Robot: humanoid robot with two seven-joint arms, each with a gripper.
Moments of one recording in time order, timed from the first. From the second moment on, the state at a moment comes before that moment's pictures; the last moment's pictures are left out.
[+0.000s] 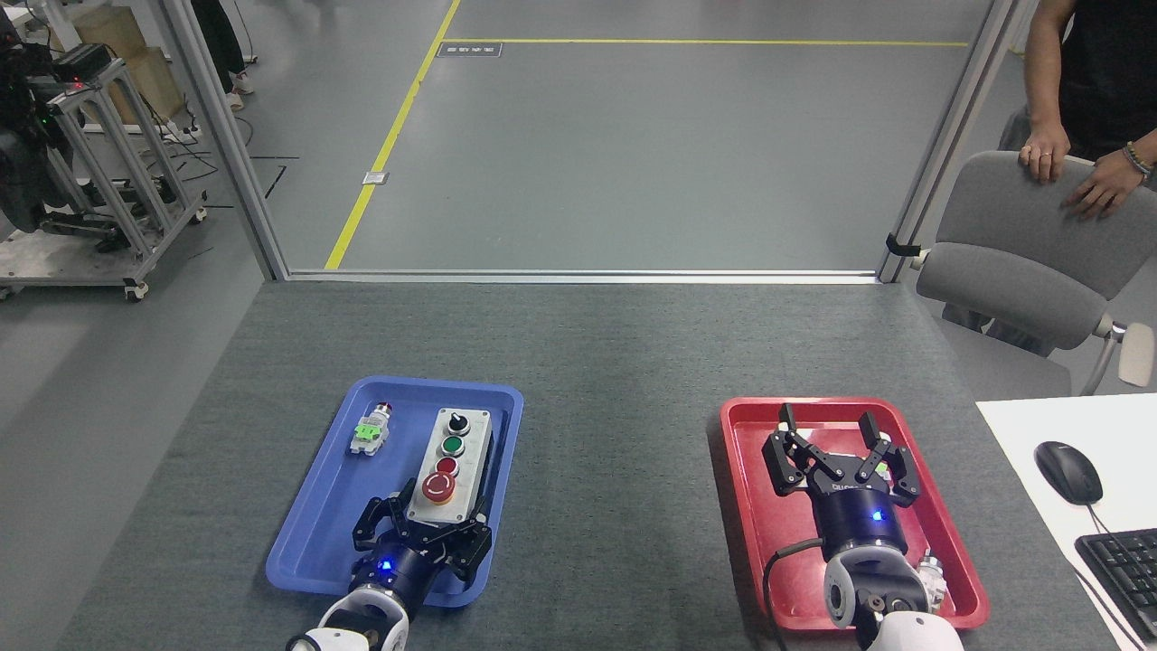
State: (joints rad) left arm -0.30 0.03 -0.15 -0.94 -1.51 -0.16 0.20; right arm -0.20 0.00 -0.04 -1.36 1.37 -0.02 -0.06
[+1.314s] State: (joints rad) left arm -0.38 0.03 -0.14 -1.01 -1.48 -0.12 0.20; right arm -0.20 0.00 -0.04 -1.36 1.37 -0.02 -0.06
